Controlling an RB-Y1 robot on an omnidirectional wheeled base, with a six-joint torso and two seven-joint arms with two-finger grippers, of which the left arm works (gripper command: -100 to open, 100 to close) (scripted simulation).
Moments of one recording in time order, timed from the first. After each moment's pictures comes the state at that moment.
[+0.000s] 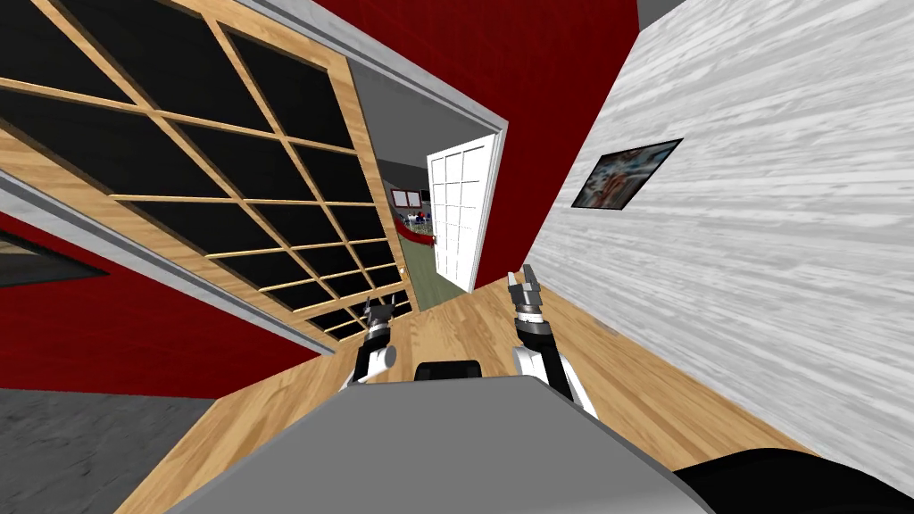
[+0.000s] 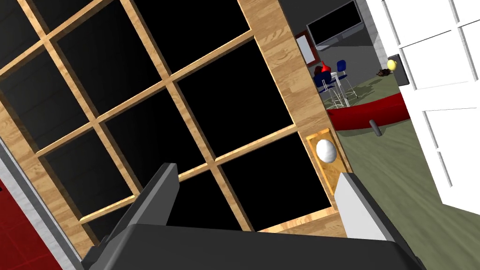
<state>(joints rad) 0.20 0.10 0.03 -1.33 0.49 -0.74 0.69</state>
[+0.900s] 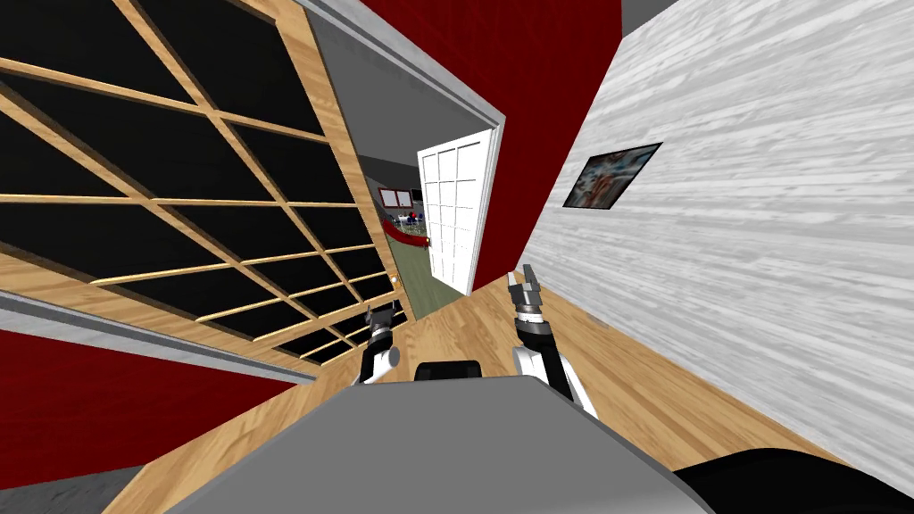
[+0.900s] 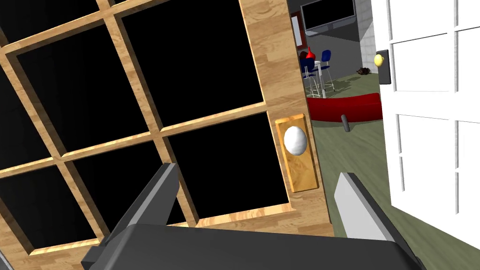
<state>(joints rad) 0.13 0.08 0.04 -1.13 0.59 -0.81 0.84</state>
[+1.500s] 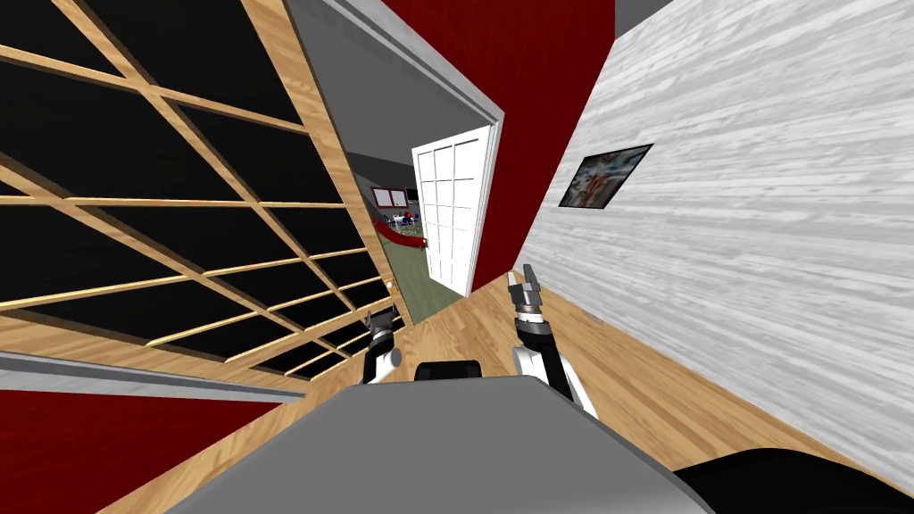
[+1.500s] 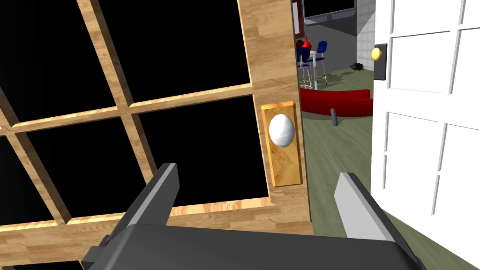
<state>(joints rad) 0.10 0.07 0.04 -1.03 0.65 -0.84 0.92</state>
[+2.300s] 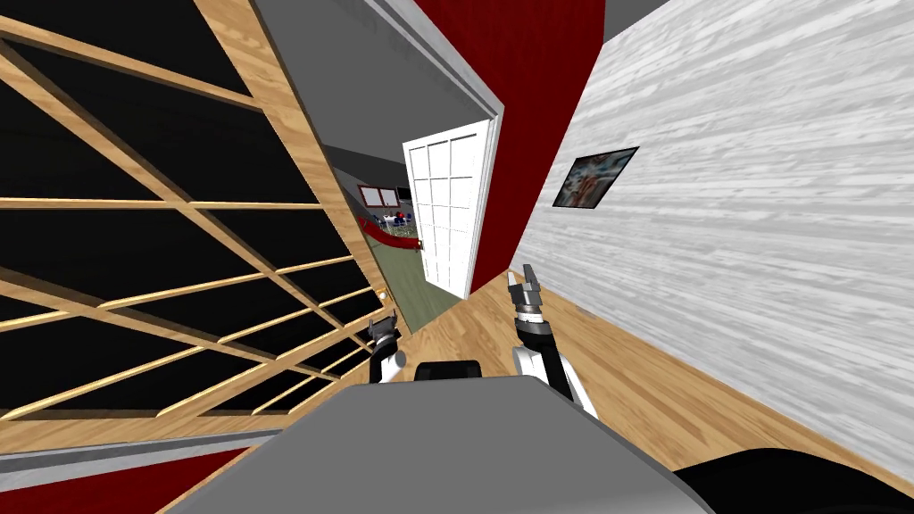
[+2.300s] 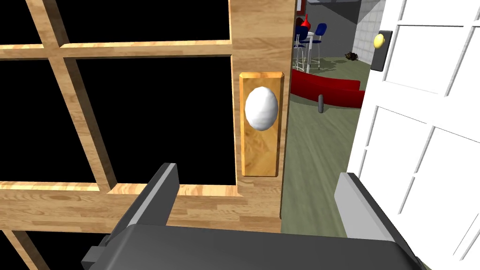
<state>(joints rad) 0.04 0.04 0.04 -0.86 0.73 -0.90 1.05</state>
